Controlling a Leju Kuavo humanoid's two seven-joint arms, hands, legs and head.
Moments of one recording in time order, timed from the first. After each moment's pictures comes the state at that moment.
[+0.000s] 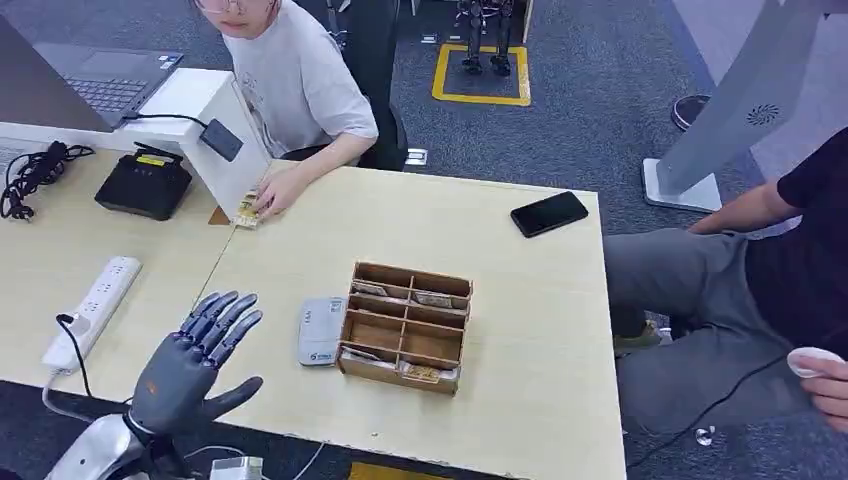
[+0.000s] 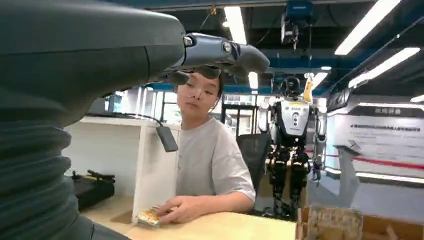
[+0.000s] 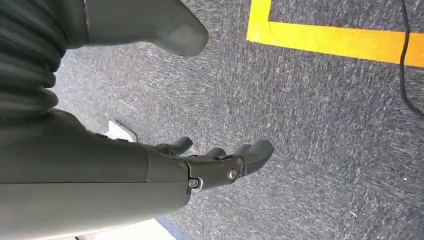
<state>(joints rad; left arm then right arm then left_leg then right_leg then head) 0.24 0.47 -0.21 -1.83 -1.01 0.58 -0.36 -0.06 -0.08 1.20 -0.10 -0.73 -0.34 -0.07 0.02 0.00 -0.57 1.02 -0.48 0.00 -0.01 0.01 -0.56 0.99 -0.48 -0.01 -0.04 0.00</state>
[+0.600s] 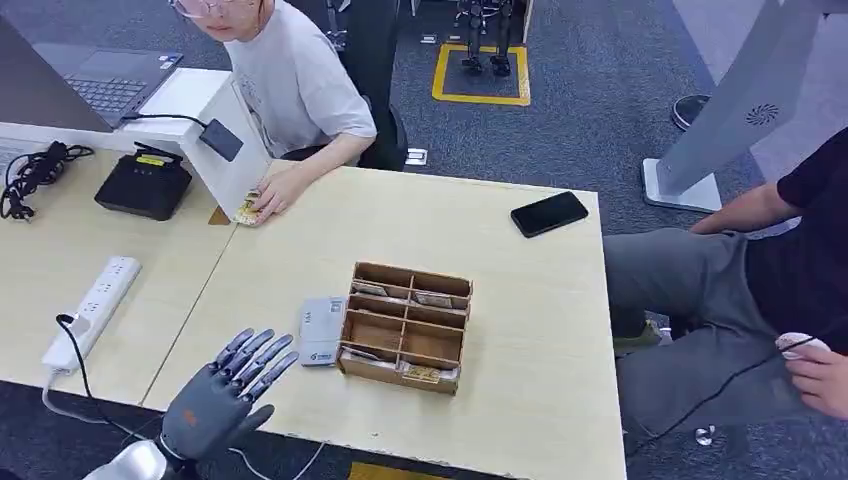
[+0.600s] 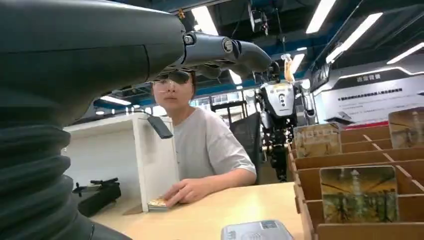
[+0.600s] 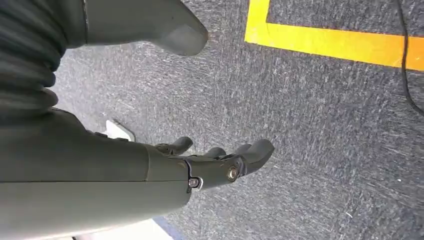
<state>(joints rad) 0.24 0.52 -0.37 -1.70 -1.20 0.69 -0.20 -0.06 -0.08 1.22 -0.10 -0.74 -0.34 -0.07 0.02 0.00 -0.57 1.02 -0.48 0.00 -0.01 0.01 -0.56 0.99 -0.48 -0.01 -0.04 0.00</state>
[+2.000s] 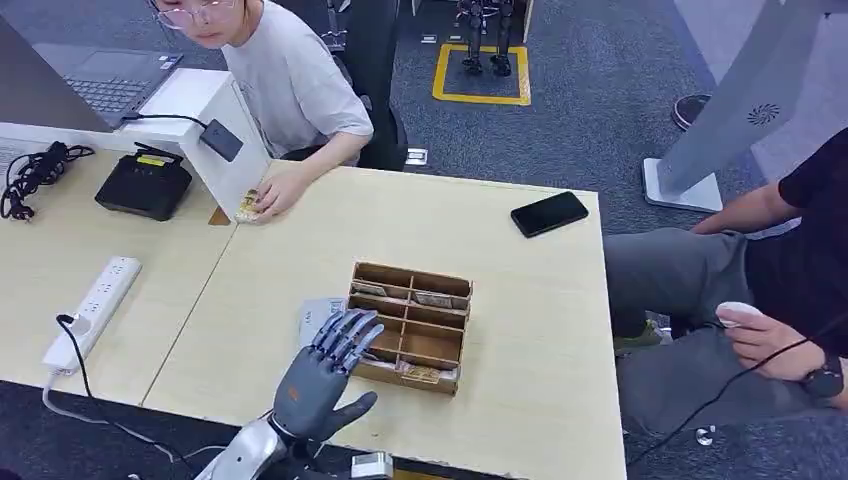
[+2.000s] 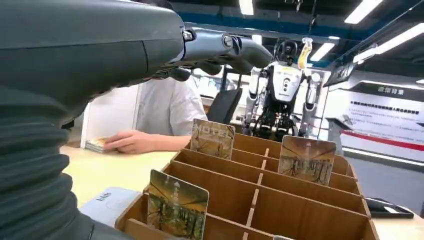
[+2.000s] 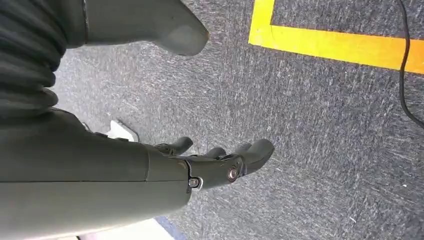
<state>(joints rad) 0.01 0.18 -0.62 -1.49 -1.13 0.69 -0.13 -0.07 -0.08 1.27 -0.10 -0.78 -0.34 -0.04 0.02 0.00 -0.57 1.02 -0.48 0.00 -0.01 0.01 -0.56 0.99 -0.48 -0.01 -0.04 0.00</state>
